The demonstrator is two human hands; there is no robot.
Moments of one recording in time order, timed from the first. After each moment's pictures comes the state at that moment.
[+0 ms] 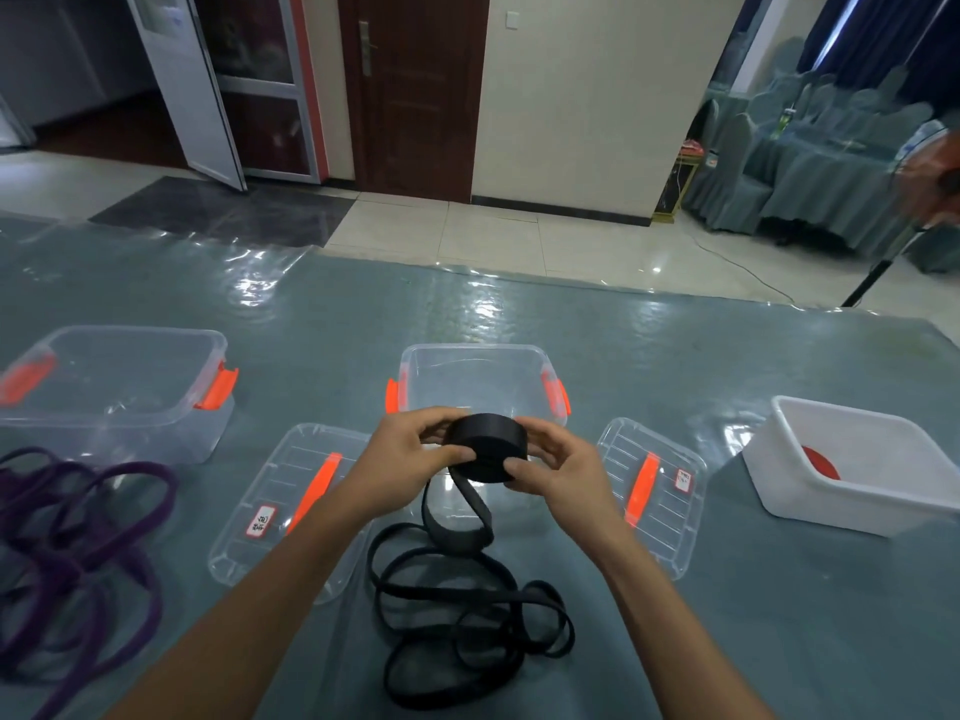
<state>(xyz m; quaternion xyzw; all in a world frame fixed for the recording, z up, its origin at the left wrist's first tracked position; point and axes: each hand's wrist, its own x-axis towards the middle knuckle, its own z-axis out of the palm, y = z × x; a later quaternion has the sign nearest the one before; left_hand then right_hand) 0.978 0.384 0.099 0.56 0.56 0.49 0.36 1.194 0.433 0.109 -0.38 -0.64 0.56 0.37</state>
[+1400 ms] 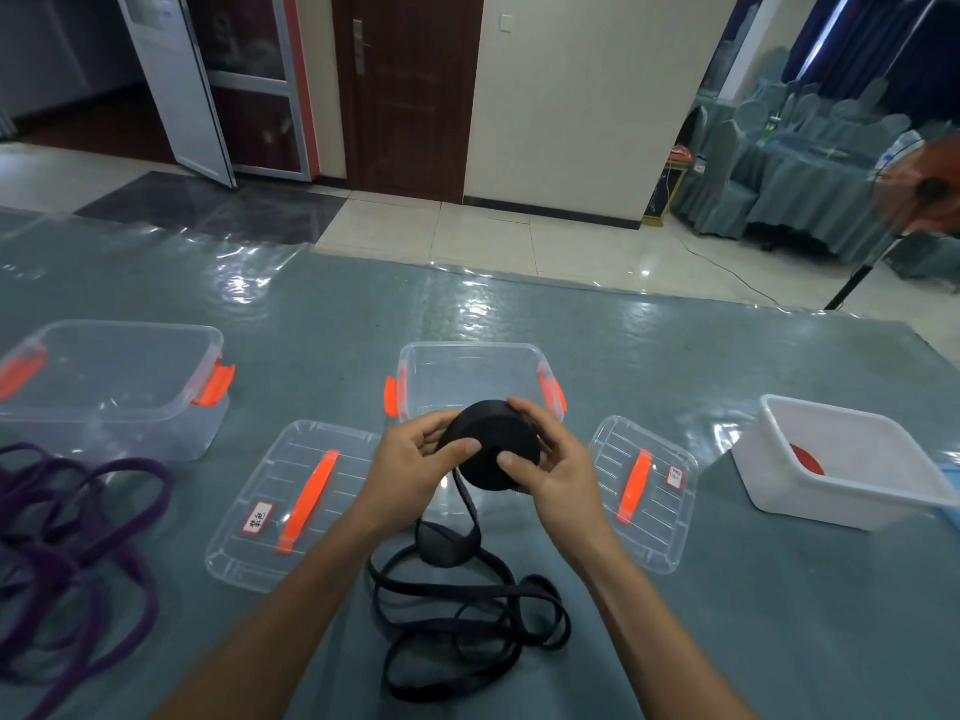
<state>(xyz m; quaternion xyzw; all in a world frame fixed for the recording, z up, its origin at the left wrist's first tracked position) 1.000 0.360 0.102 0.48 0.49 0.59 0.42 1.179 0.405 0.125 -0.36 -0.64 0.53 0.42</state>
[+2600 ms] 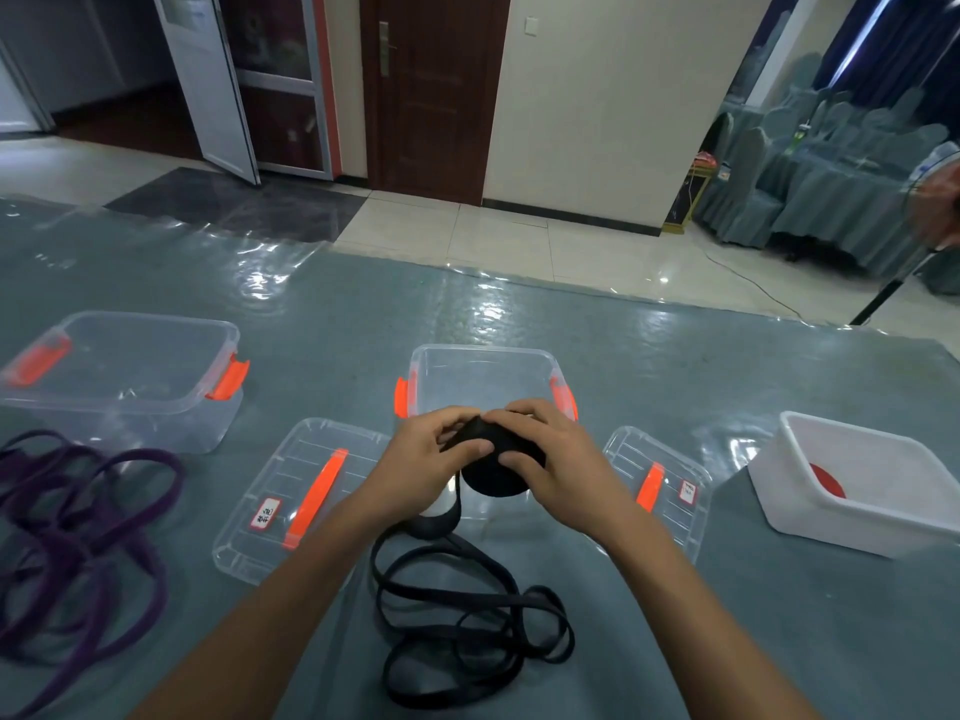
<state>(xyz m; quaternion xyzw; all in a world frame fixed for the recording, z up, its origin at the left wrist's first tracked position) 0.990 0.378 0.103 0.54 0.51 0.54 0.39 1.184 0.443 0.144 -0.32 -0.90 0.23 0.20</state>
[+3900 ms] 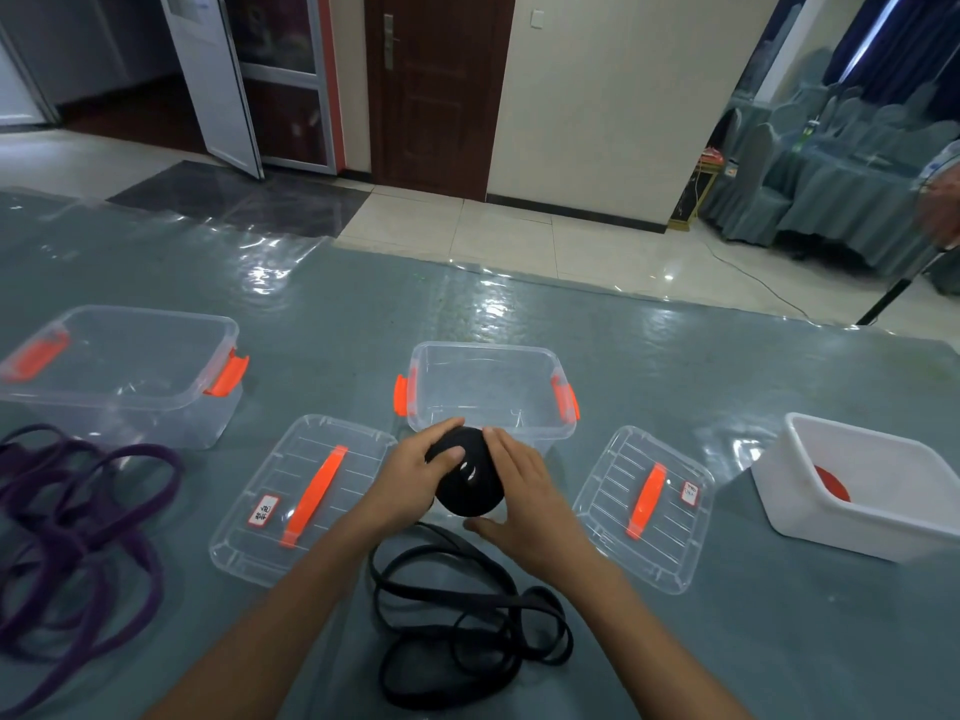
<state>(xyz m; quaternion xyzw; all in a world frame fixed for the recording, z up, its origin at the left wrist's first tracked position) 0.986 0.381 0.064 0.48 0.64 0.47 0.38 1.173 0.425 0.067 -0.34 -0.91 0.18 0.16</state>
